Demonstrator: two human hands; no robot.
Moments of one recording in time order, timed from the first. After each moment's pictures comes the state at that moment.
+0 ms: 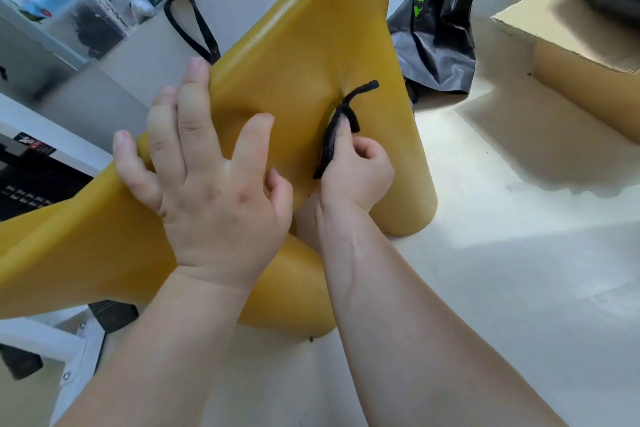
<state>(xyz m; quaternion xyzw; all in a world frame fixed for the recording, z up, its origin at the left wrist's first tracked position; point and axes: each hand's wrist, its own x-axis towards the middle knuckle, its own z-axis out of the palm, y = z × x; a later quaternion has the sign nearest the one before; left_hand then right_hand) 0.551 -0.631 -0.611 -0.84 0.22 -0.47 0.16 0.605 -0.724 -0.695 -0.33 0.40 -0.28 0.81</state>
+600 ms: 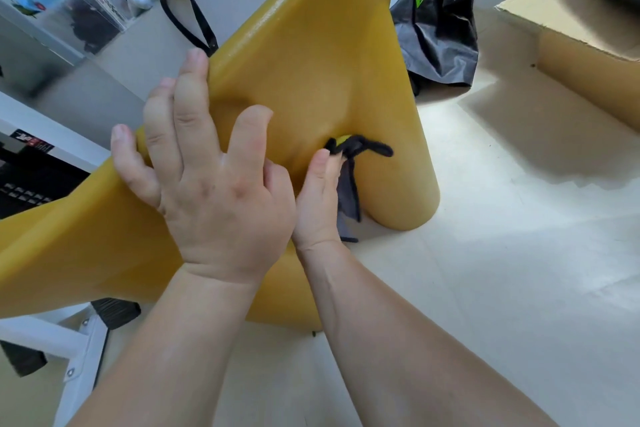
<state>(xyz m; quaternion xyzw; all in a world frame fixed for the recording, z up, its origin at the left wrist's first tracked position) 0.553 -0.633 -0.614 -0.83 0.22 -0.50 0.10 0.594 -0.671 -0.715 -0.48 0.20 -0.18 0.83</state>
